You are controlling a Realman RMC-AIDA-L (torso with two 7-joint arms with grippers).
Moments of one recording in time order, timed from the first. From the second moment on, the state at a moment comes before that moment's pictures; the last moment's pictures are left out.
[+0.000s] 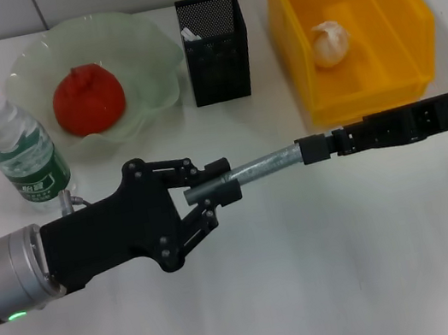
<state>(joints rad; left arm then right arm) -0.45 -2.07 1.04 0.35 1.50 1.74 -0.81 0.69 1.97 -0.63 -0.39 -2.04 -1.88 1.94</state>
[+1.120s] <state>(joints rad) -0.44 -2.06 1.05 0.35 1.51 1.74 -0.78 0.68 1.96 -0.63 -0.40 -2.04 -1.90 1.94</state>
